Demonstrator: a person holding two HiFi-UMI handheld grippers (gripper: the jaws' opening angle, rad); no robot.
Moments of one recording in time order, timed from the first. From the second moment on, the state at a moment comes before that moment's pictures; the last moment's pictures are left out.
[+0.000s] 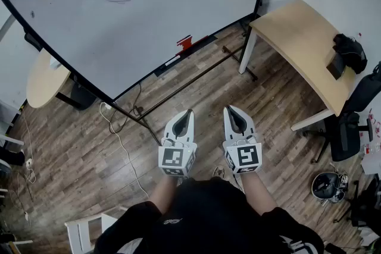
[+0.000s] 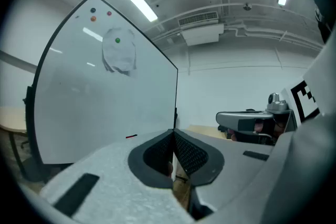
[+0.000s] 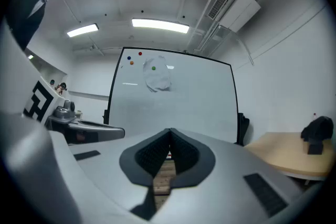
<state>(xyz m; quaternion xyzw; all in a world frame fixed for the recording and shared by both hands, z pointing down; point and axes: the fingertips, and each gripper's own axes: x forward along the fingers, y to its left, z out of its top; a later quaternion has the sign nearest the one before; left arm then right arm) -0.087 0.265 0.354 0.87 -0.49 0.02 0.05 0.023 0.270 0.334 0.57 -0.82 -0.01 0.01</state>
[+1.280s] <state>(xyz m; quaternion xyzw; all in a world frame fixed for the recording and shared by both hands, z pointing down) -0.019 0.270 0.388 0.85 -0.52 0.06 0.07 0.075 0.262 0.369 0.53 -0.85 0.02 0.00</state>
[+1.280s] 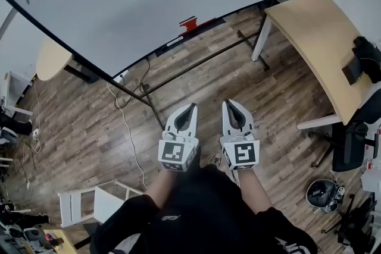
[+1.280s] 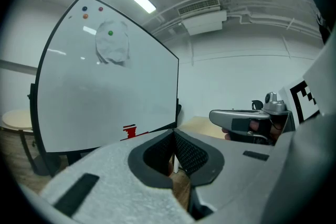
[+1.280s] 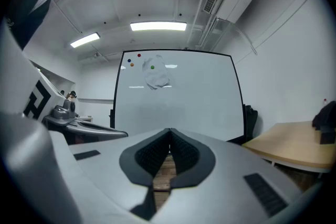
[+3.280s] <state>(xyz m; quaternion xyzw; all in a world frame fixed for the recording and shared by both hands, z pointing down) -0.108 -0.063 0.494 0.79 -0.54 0.26 0.11 -0.016 -0.083 0.450 0.38 -0.92 0.08 0.07</state>
